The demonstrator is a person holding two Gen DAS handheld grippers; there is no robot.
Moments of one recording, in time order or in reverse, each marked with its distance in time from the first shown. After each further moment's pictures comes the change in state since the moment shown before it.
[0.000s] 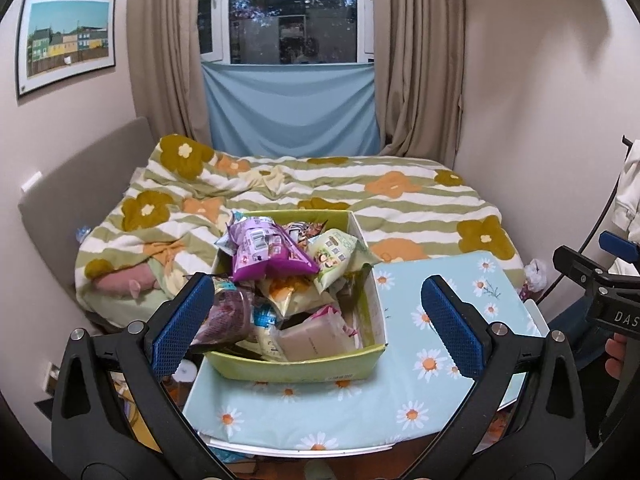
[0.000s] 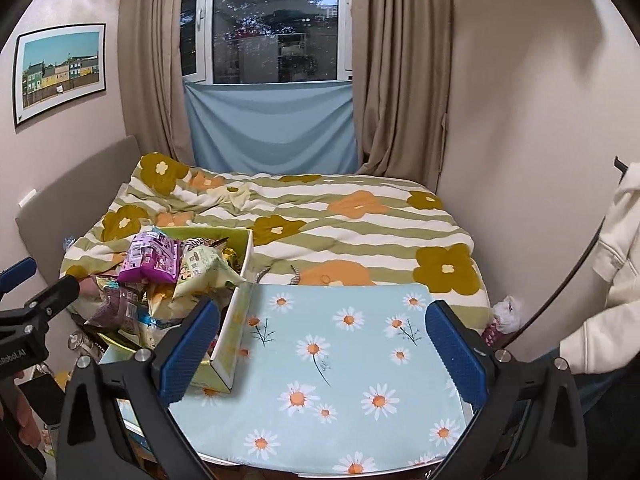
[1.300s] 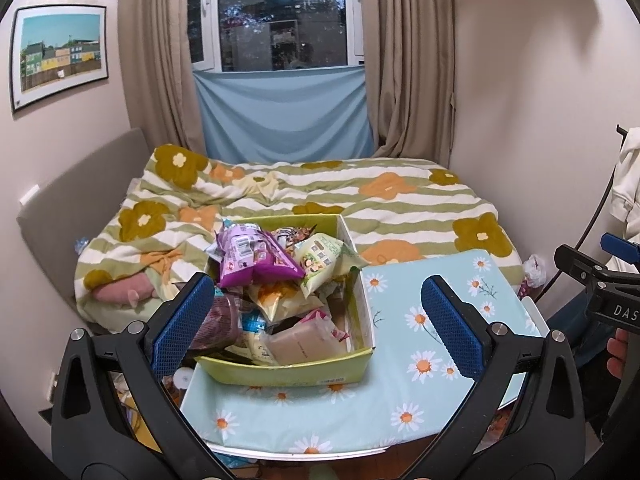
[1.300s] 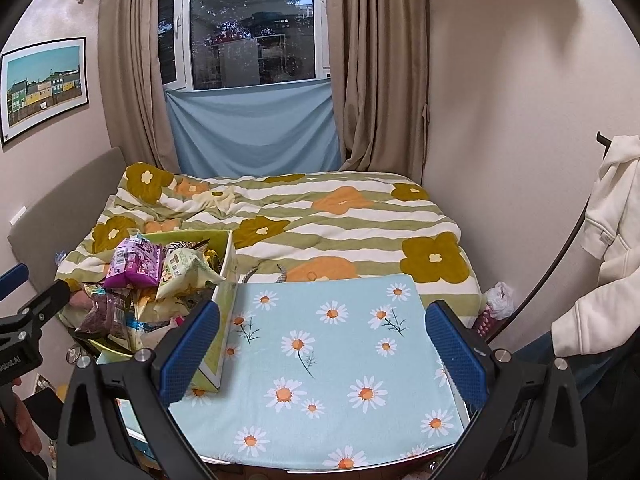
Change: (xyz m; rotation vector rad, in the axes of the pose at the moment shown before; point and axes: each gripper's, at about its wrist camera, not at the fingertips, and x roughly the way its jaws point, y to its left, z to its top) left arm 0.000 -0.017 0.001 0.034 -0.013 -0.006; right arm -0.011 -0.024 -0.007 0.059 0.004 -0.032
